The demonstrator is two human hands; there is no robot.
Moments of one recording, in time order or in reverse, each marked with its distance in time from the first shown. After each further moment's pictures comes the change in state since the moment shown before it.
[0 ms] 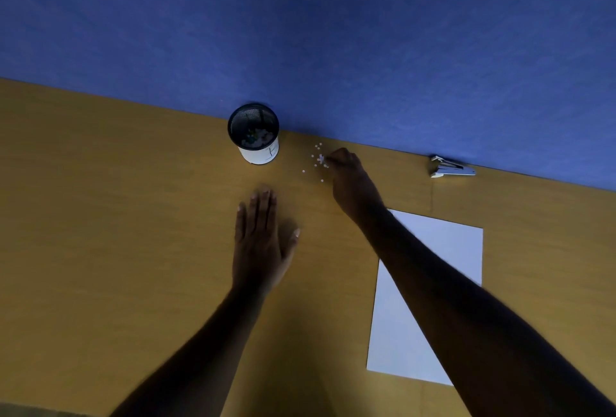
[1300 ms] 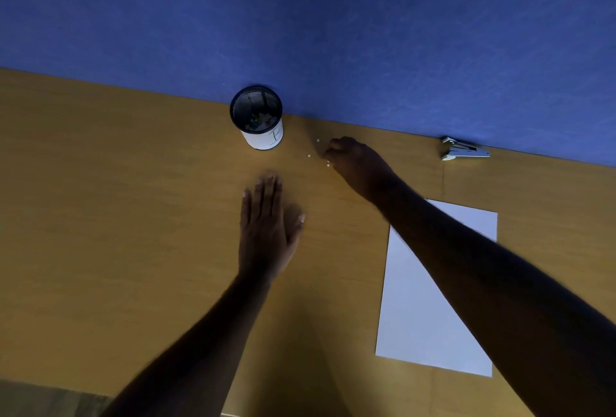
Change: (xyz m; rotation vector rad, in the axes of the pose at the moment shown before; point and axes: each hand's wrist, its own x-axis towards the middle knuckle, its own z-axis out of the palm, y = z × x) left_hand -0.001 0.001 -0.001 -0.002 0.016 -0.009; right_hand 0.004 0.003 -0.022 -0.238 -0.111 -0.371
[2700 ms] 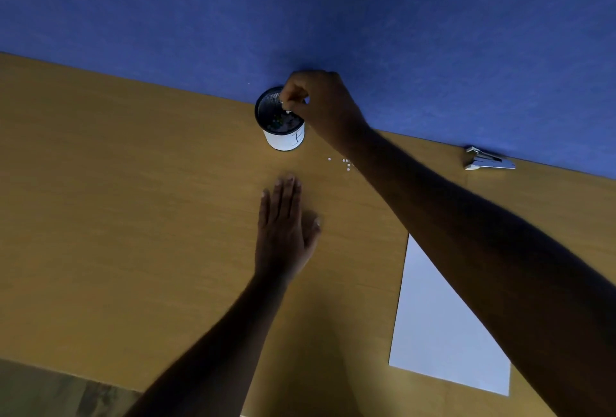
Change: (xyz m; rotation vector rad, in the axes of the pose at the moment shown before) left_hand 0.000 -0.001 0.003 -0.029 0.057 0.017; right_hand 0.132 -0.061 -0.066 0.569 0.226 0.155
